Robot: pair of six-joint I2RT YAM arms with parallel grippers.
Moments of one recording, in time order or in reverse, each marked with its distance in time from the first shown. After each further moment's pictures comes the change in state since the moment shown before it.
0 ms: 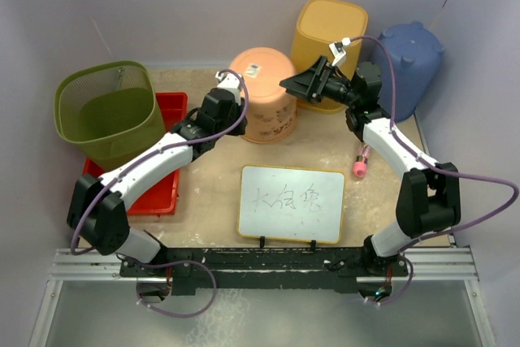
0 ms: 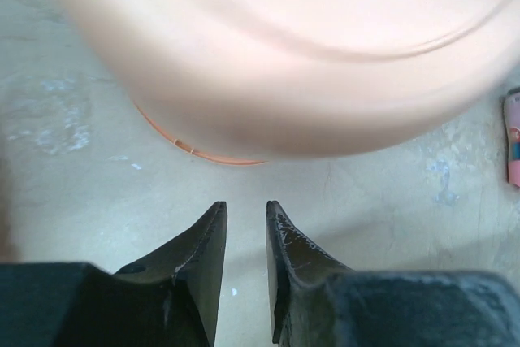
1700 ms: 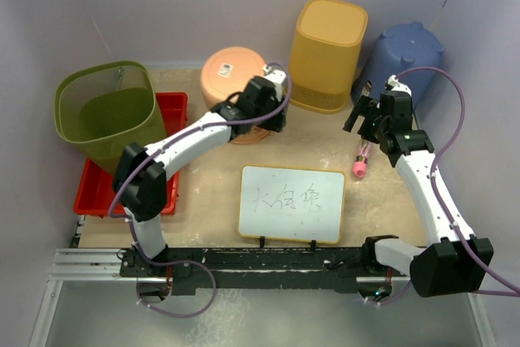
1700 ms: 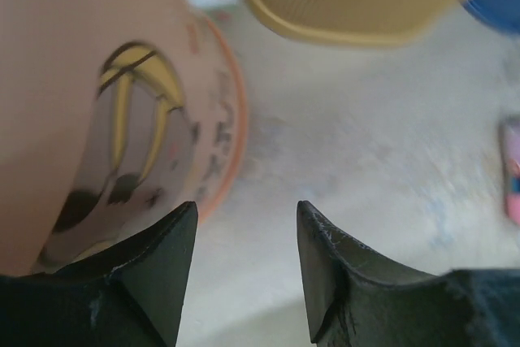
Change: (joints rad) left arm -0.022 0.318 0.394 -0.132 0.079 0.055; right arm -0.130 -0.402 -0.082 -1.022 0.961 -0.614
